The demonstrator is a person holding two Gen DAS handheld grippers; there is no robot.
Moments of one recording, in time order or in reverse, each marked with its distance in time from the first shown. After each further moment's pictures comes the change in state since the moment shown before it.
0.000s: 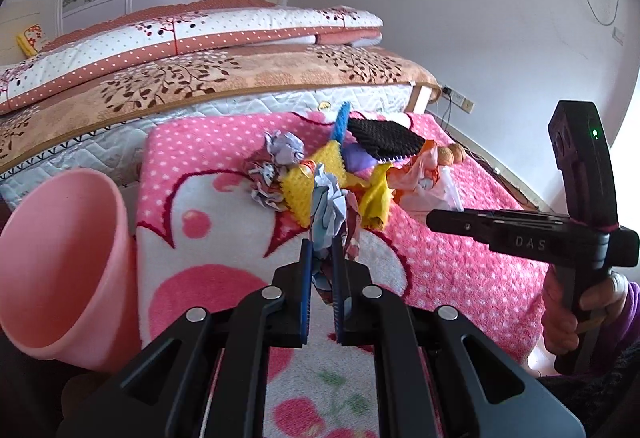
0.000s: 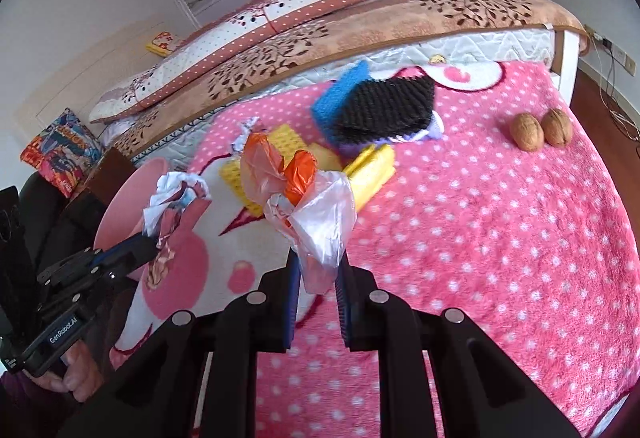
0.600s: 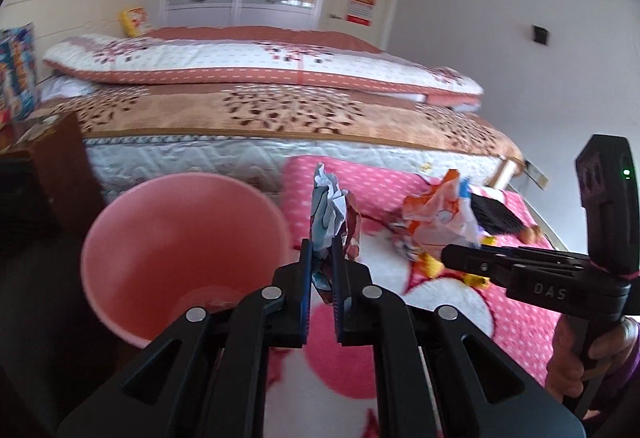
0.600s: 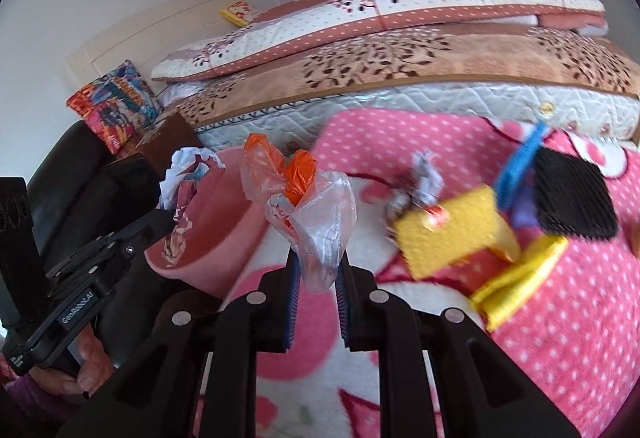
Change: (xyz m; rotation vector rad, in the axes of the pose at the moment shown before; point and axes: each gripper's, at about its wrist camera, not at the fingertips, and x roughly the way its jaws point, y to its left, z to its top) left arm -0.064 0.094 0.002 -0.252 -0.154 0.286; right arm 0.049 0.131 0.040 -0.219 0.042 0.170
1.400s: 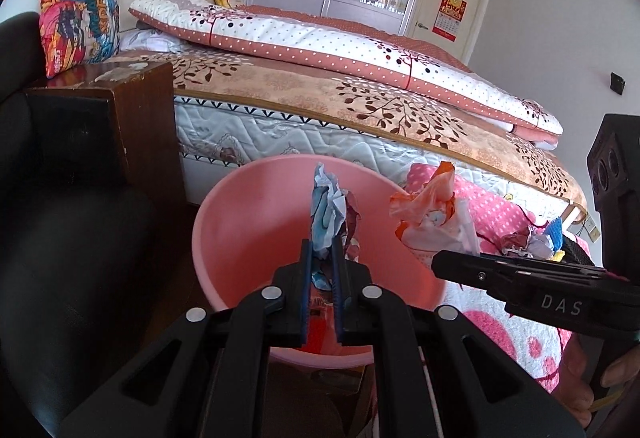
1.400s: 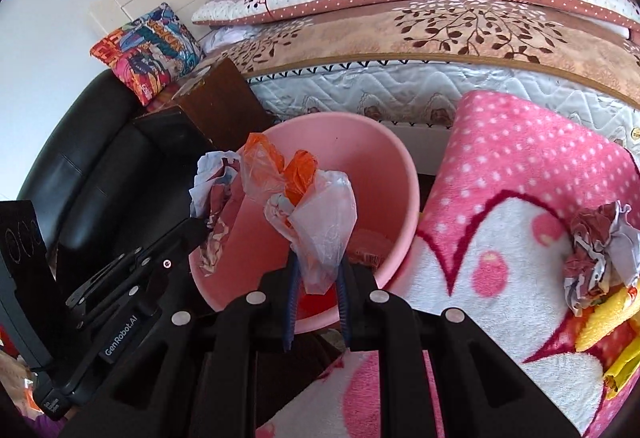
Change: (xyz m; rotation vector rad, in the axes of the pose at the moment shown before) left arm 0.005 0.104 -0.011 -0.193 0.010 0.194; right arm 0.110 0.105 0.033 -0.095 0.179 0.117
